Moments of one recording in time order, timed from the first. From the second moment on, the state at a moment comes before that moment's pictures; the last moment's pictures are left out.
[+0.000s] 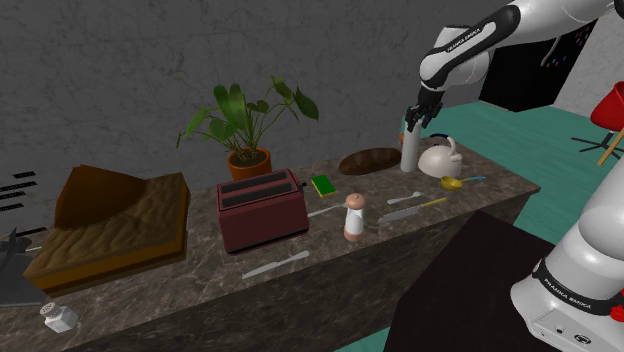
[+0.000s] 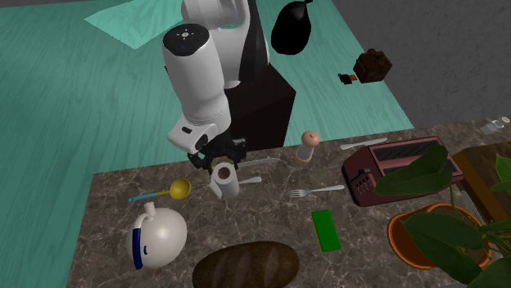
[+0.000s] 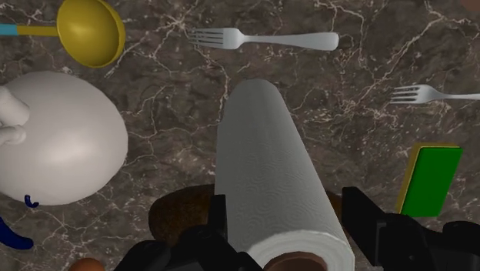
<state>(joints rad) -0.18 0.05 -0.26 -2.18 0.06 2.43 -0.19</state>
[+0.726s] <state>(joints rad) -0.18 -0.01 -0.26 -2.10 0.03 2.29 -0.16</state>
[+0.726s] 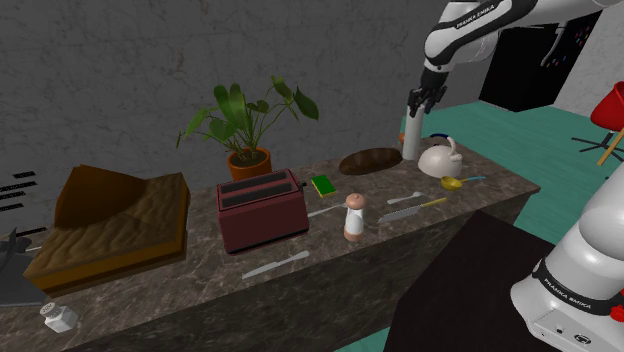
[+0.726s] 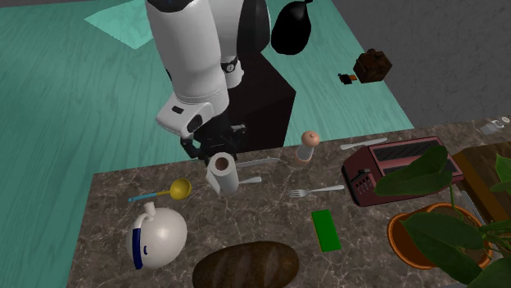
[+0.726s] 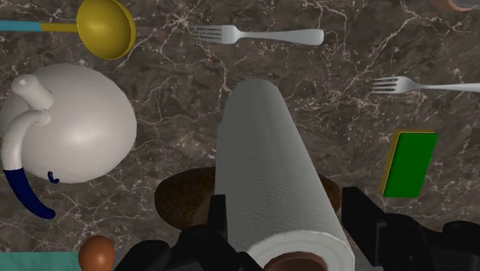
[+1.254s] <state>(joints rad) -0.18 -0.05 -0.26 -2.03 0.02 2.18 -0.15</state>
